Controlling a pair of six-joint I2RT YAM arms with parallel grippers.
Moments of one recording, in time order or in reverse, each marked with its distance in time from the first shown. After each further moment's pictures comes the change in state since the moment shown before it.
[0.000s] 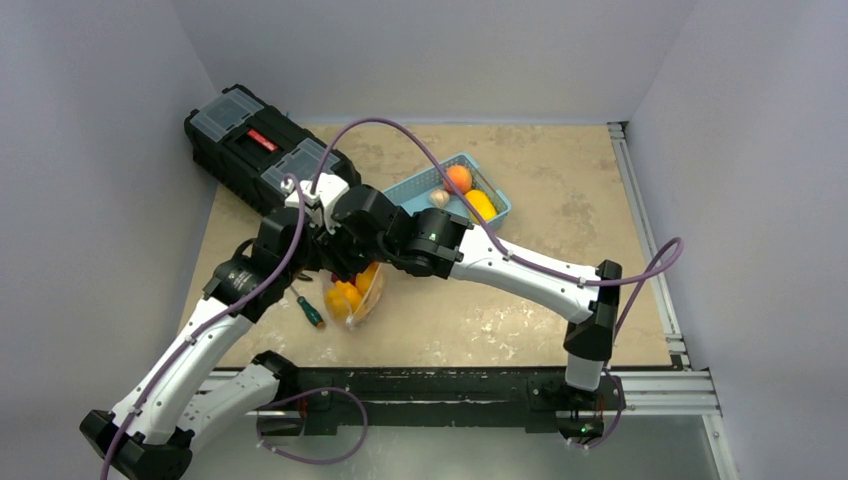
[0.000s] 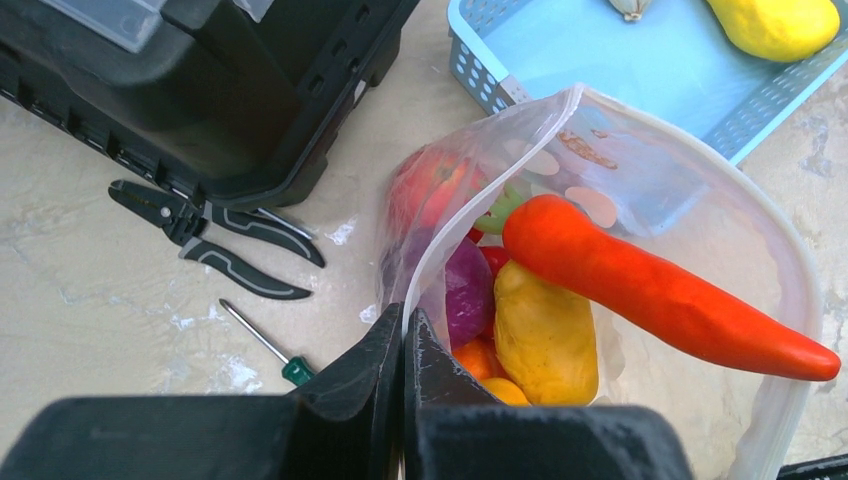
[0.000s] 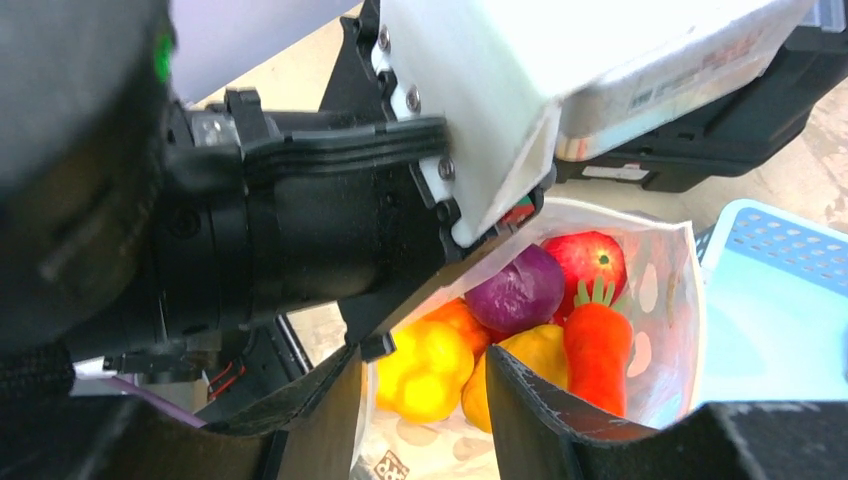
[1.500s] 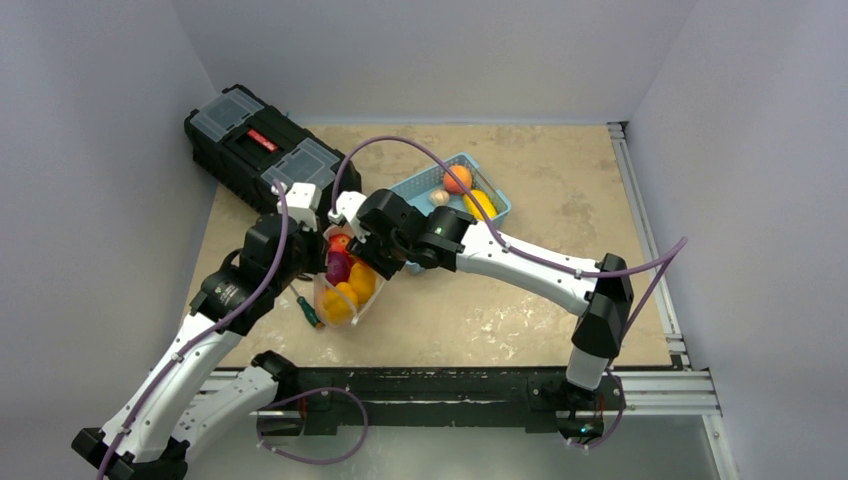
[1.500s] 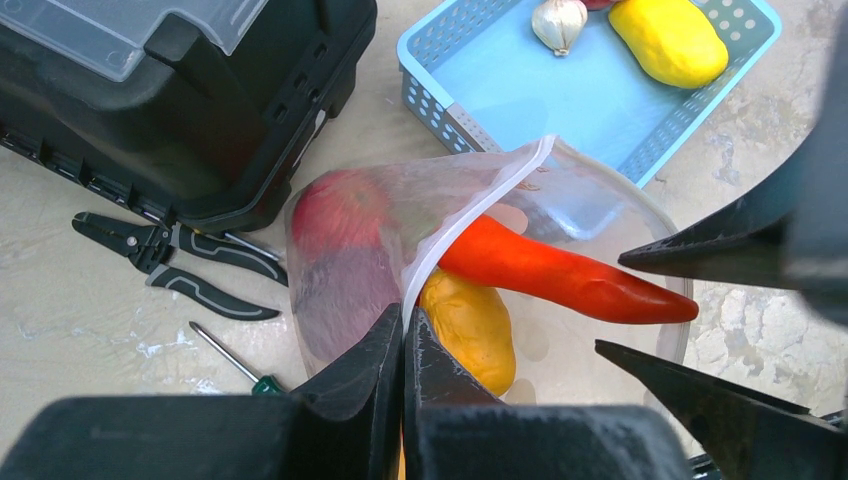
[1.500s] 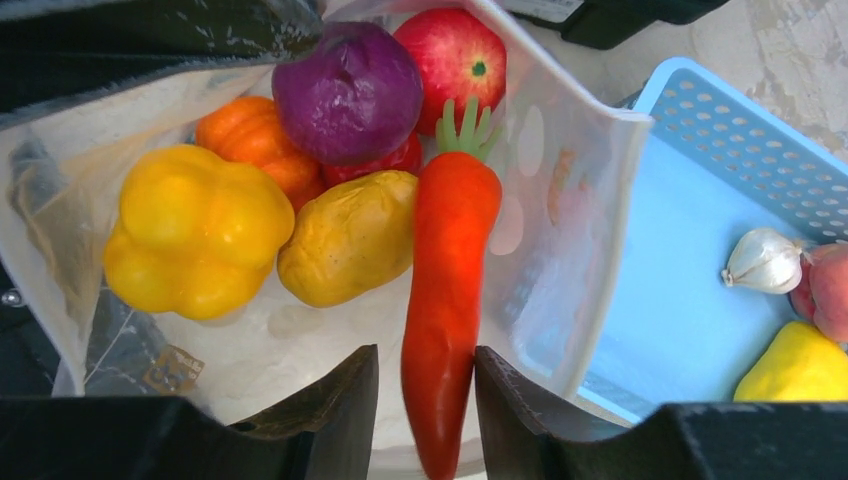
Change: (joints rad) left arm -0.011 -0.080 -0.004 0.021 0.054 -0.009; right arm -0.088 -0.039 -0.233 -0.040 -0.004 -0.229
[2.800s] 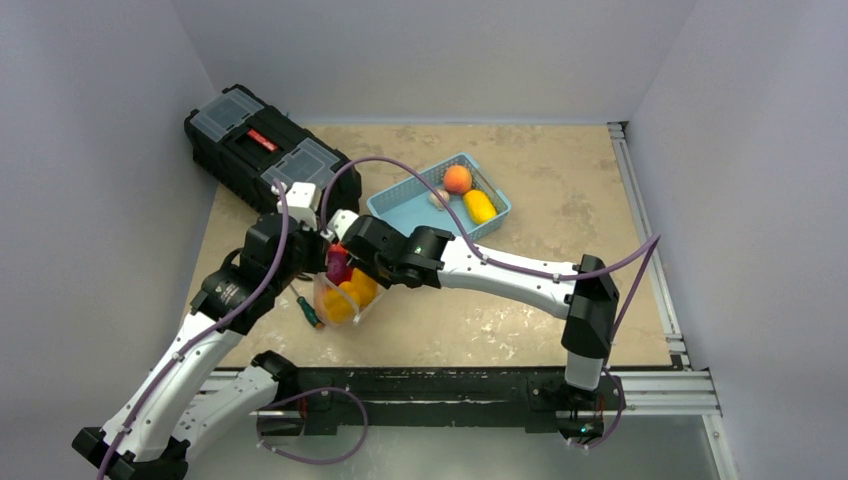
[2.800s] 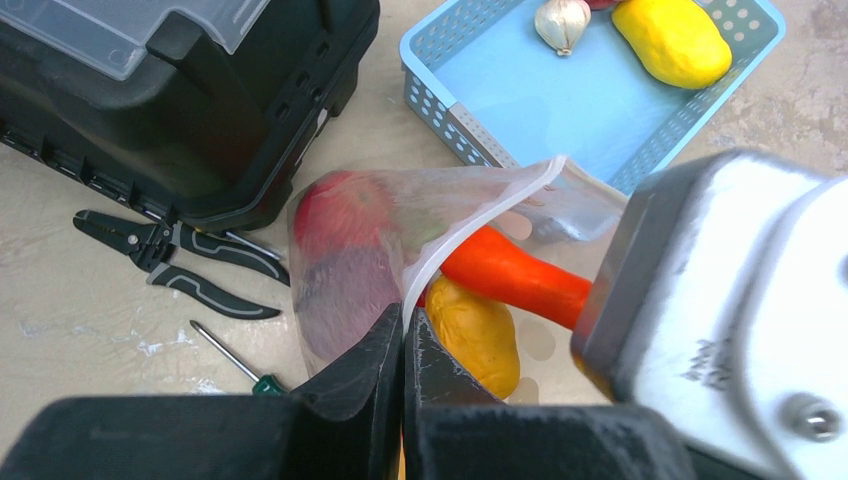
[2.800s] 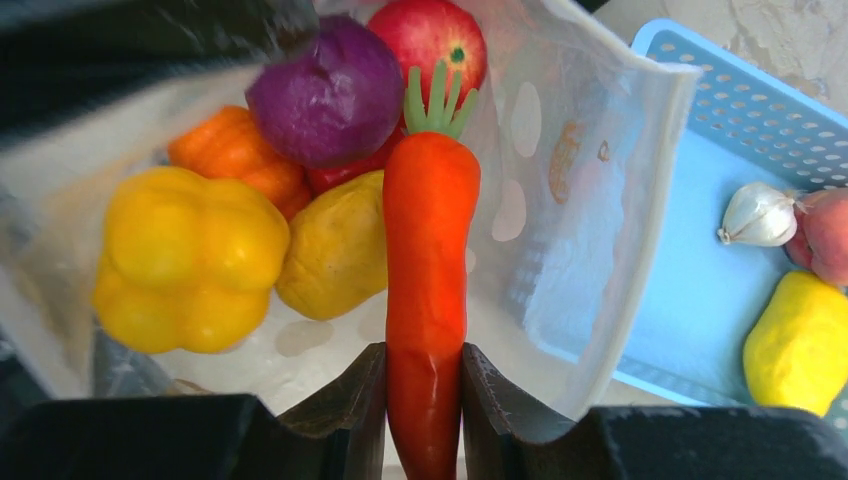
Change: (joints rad) left arm 0.000 0.005 0.000 0.000 0.000 0.000; right arm 0.071 0.039 -0.024 0.006 0.180 0.090
